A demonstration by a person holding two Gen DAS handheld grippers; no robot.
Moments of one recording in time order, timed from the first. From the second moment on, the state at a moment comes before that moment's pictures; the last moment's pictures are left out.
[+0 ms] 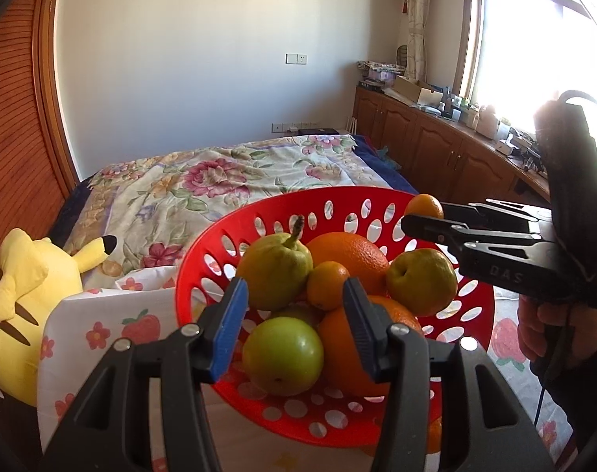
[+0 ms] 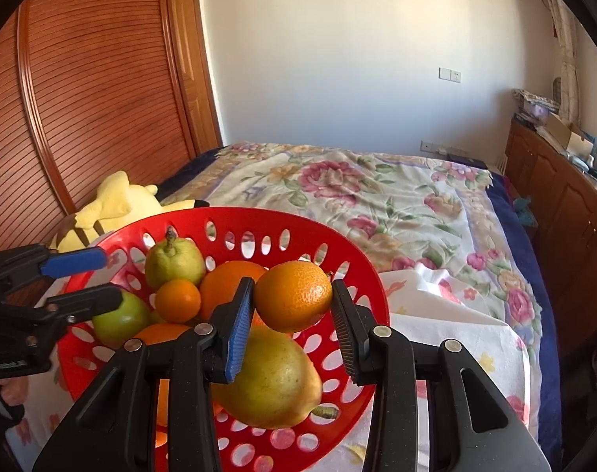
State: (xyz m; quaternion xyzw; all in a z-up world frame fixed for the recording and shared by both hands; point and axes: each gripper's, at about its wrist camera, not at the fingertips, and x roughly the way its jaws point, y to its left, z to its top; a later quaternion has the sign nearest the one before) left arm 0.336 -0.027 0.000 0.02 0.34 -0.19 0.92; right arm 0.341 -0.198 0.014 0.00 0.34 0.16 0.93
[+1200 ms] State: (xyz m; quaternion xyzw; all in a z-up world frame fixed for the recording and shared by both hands) left arm 0.211 -0.007 0.013 0.03 0.30 -0.17 0.94; right arm 0.205 -0.202 0.036 0.00 0.31 0.16 0.94
